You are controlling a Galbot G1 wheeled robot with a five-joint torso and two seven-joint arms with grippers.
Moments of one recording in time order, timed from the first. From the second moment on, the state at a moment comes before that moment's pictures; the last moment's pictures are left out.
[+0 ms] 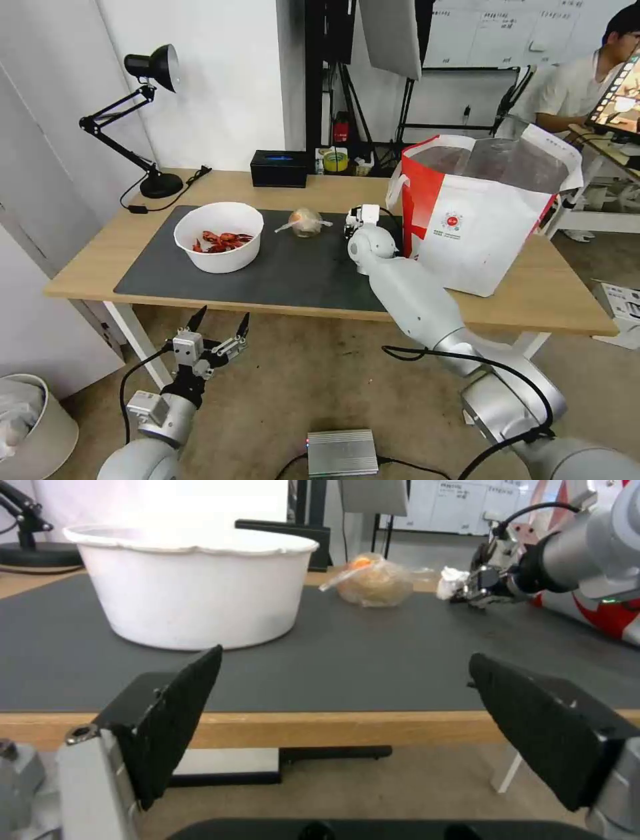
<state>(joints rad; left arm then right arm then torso) 1.62 -1.13 -0.49 -2.08 -0.42 -0.12 -0.02 -0.28 1.45 -0.11 0.97 0.80 -0.51 0.55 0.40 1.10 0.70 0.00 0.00</state>
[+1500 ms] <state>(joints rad) 1.69 -1.18 -0.51 -2.16 -0.38 -0.12 -0.02 -0.40 0.98 -0.03 1.87 1.01 -0.51 0.58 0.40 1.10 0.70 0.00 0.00</state>
